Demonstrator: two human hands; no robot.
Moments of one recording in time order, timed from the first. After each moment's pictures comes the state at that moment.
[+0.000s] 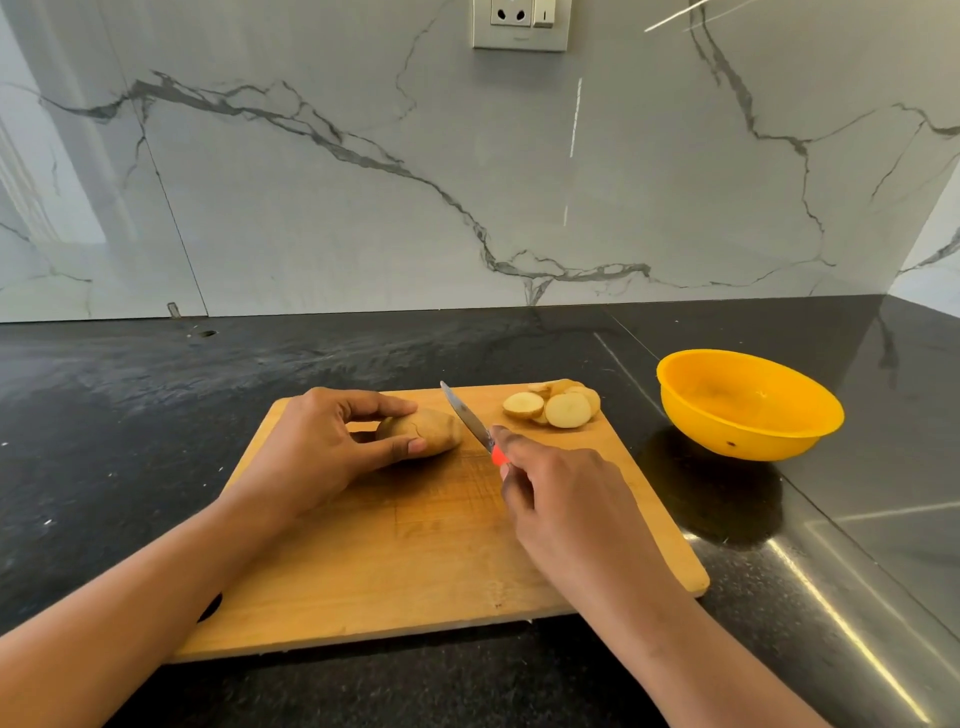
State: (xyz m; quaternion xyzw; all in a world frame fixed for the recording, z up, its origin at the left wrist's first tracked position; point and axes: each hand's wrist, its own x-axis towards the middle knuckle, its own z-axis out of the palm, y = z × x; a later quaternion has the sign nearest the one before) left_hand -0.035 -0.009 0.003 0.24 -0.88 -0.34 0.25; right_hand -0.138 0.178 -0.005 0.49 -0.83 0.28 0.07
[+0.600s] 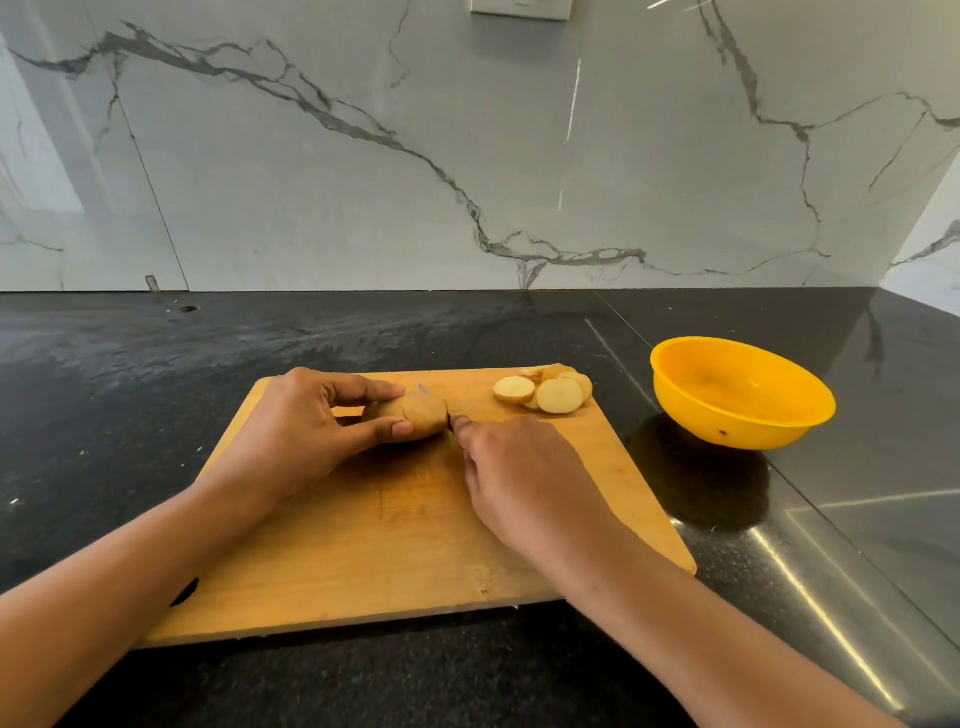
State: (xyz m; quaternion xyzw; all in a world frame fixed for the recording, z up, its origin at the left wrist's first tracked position) left_hand -0.034 -0.004 0.003 0.23 -0.88 -0.32 0.27; right_hand -0.145 0.151 -0.003 0.54 -0.83 0.14 0.08
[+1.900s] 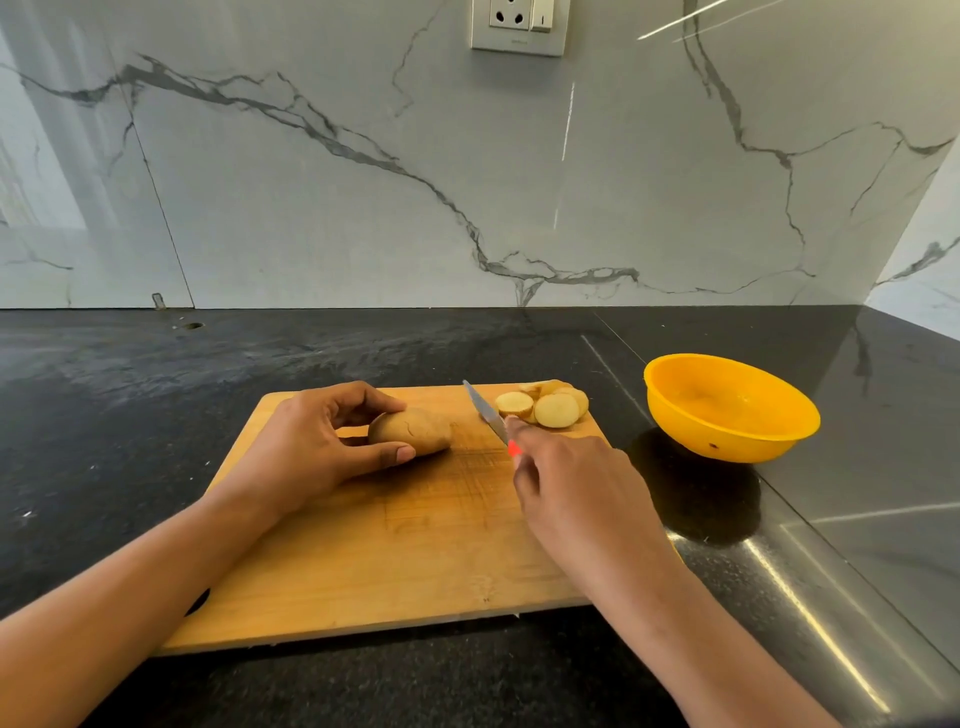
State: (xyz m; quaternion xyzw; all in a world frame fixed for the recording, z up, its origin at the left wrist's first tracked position) left_hand -0.032 -0.009 0.000 0.21 -0.87 -0.37 0.25; right_hand -0.146 0.186 0.005 0.46 -0.85 0.21 0.11
